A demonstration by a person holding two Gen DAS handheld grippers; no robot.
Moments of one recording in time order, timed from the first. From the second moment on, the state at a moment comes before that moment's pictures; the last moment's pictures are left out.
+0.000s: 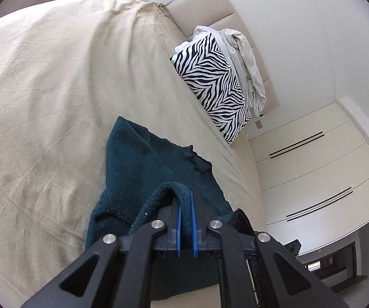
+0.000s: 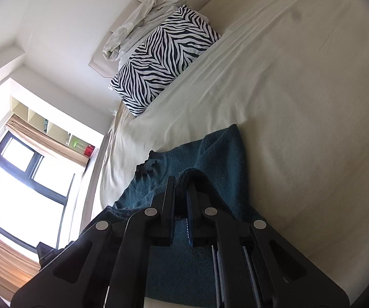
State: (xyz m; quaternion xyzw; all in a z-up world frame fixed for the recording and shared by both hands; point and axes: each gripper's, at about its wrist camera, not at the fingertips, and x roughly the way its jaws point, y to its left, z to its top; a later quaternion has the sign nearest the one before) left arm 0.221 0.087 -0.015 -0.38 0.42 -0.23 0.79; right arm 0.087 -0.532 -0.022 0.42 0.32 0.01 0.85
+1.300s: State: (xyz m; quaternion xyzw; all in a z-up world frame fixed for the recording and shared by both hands) left arm 0.159 0.061 -0.083 -0.15 0.44 -0.13 0.87; right arm 0.029 -0.463 -0.072 0.20 0.41 -0.06 0.89
